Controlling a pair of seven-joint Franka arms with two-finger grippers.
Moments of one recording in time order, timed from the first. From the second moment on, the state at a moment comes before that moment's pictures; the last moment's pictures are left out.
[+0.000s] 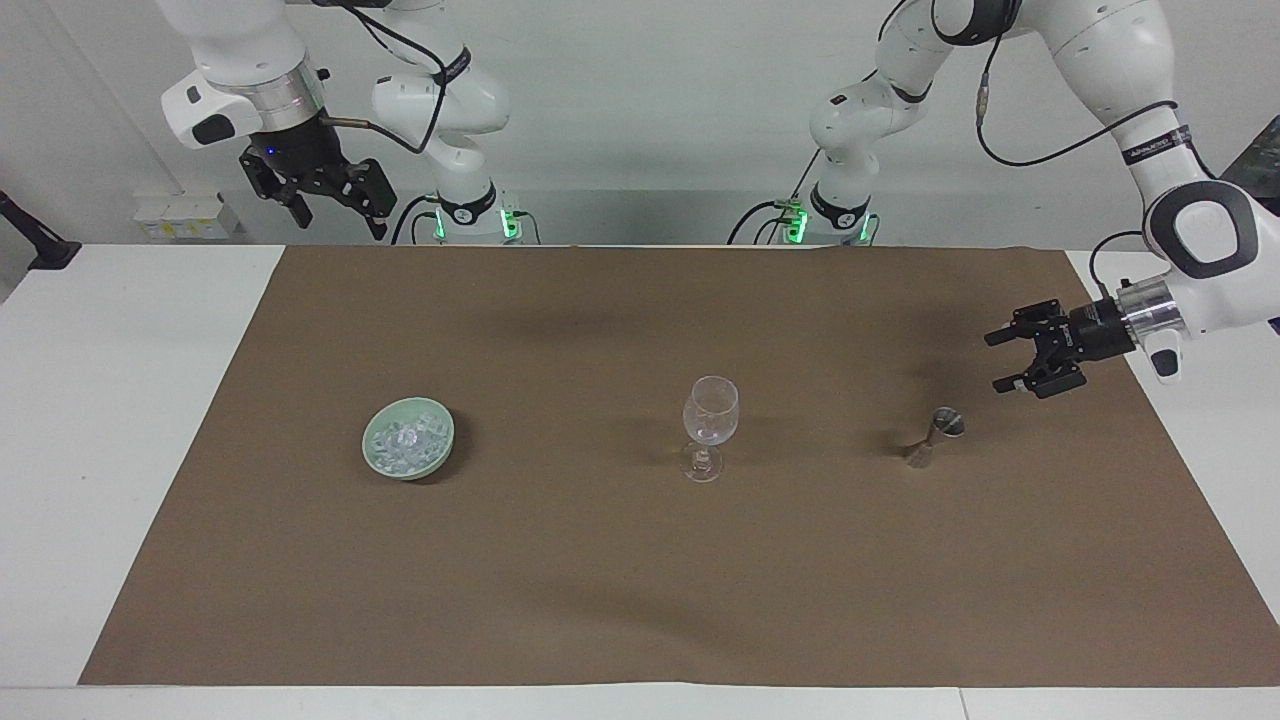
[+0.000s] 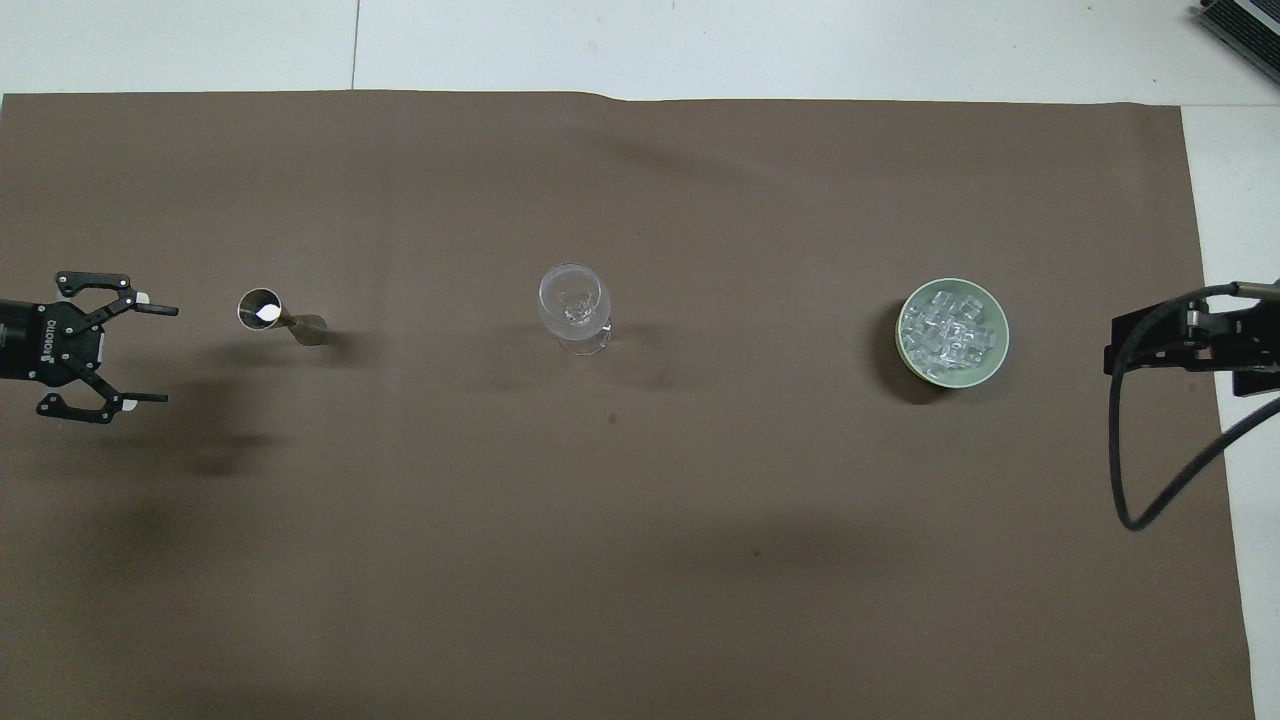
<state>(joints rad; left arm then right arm) 0.48 0.39 -0.09 -1.74 -0.76 1.61 -0.82 0.00 -0.03 0.03 -1.50 -0.02 1.40 0.23</state>
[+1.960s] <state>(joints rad) 0.42 0.46 -0.11 -1.93 -1.21 1.89 -0.82 0.00 -0.03 0.03 -1.50 -0.02 1.40 0.23</state>
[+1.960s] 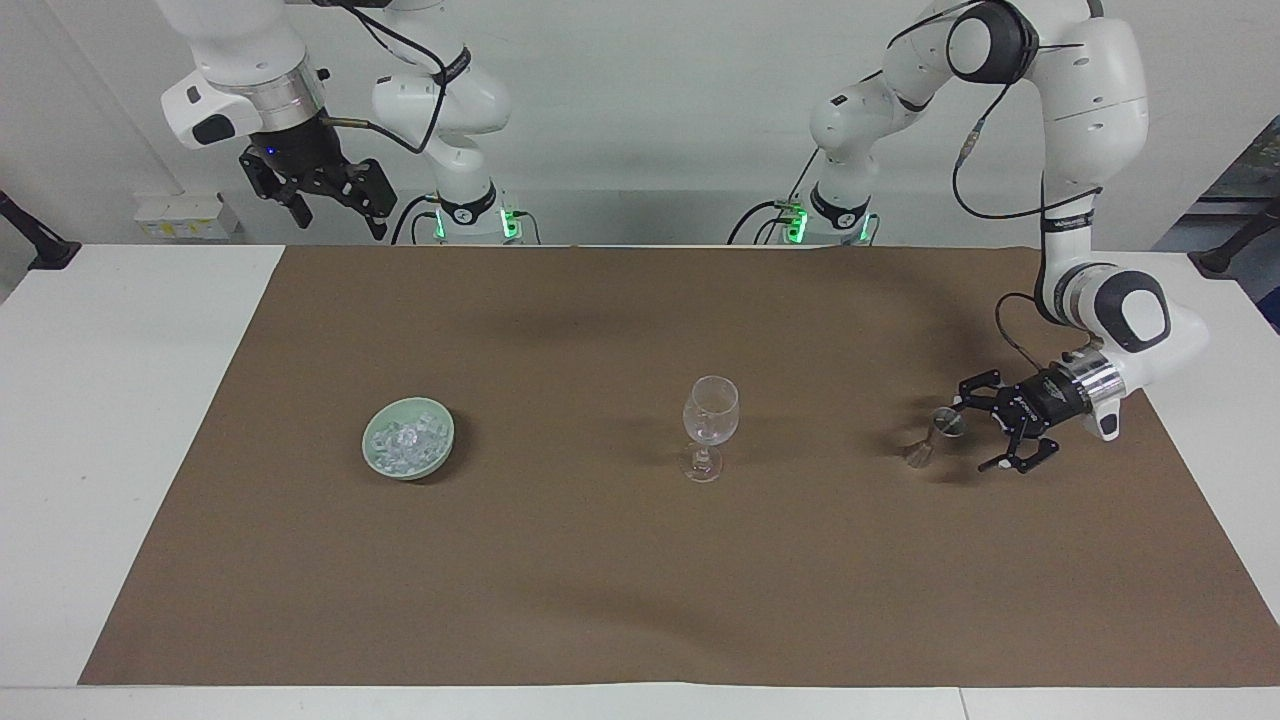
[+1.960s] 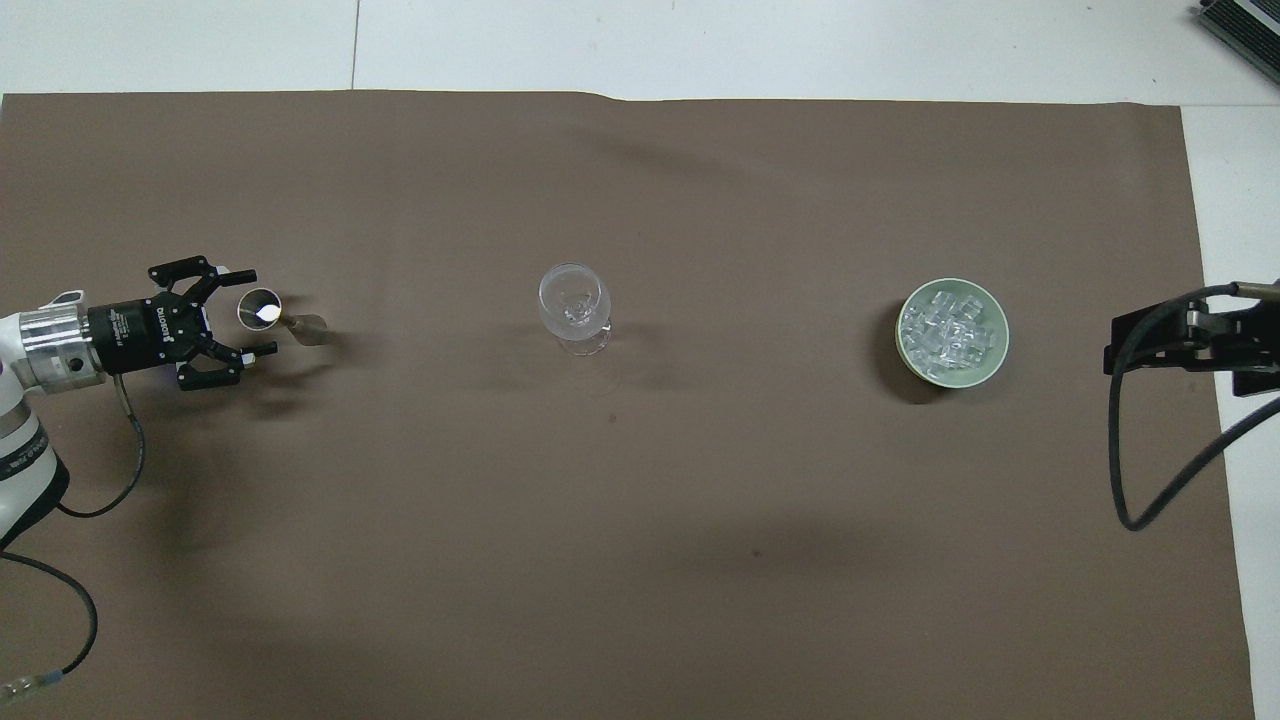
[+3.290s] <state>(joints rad) 0.37 0.45 -0.12 -1.97 -1.29 1.93 -0.74 0.00 -0.03 0.03 -1.50 -0.02 1.40 0.23</state>
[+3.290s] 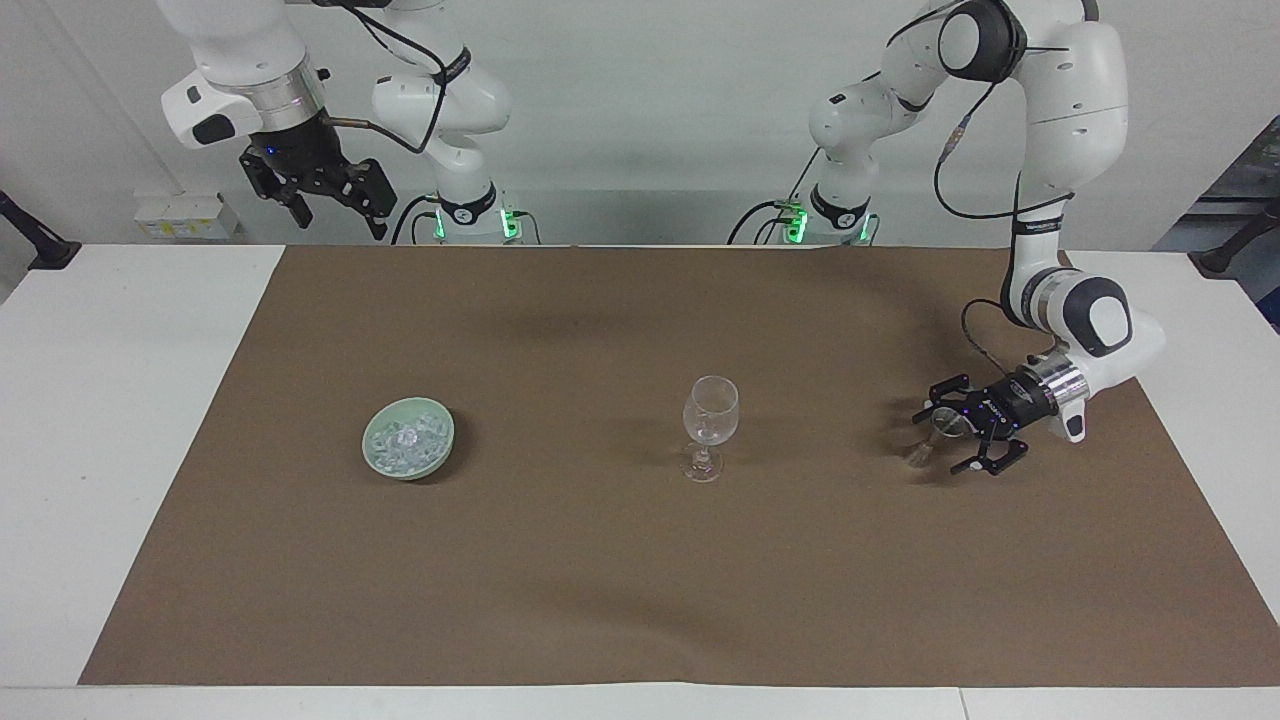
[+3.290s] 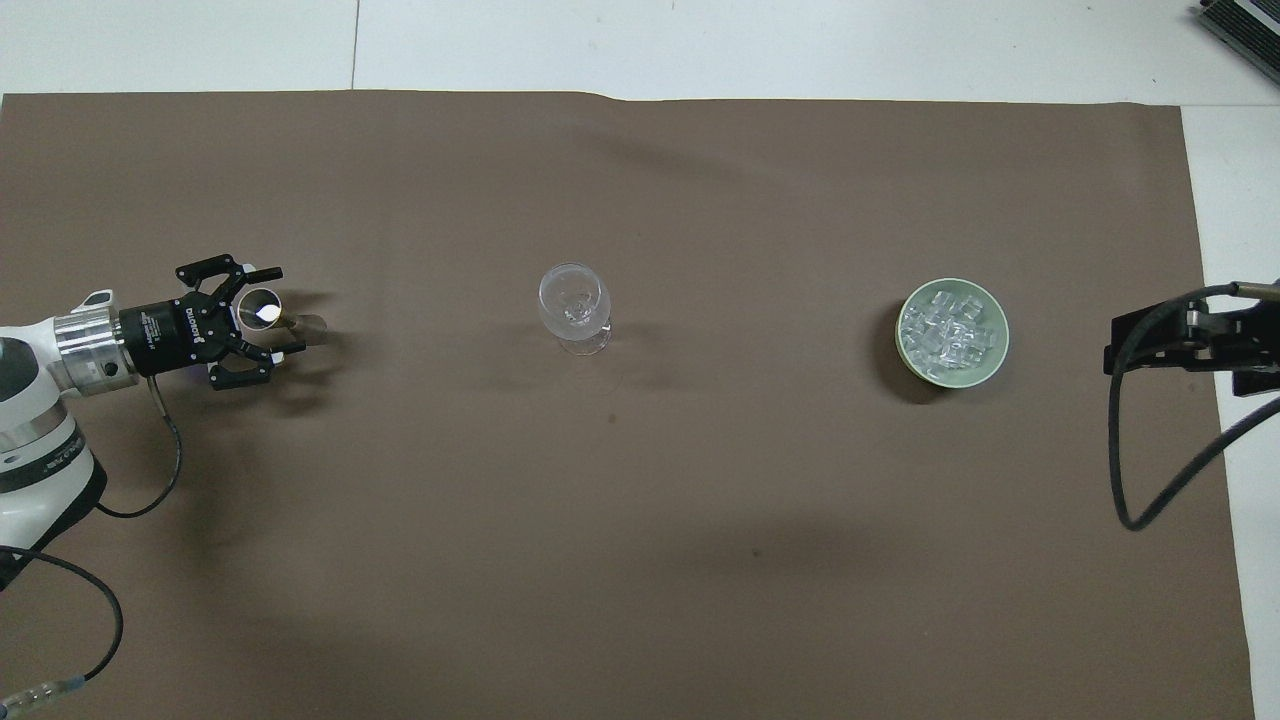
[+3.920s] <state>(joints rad) 0.37 0.43 -0.11 -1.98 -1.29 1.93 -0.74 0.00 -0.03 0.03 -1.50 -0.02 1.40 0.23</state>
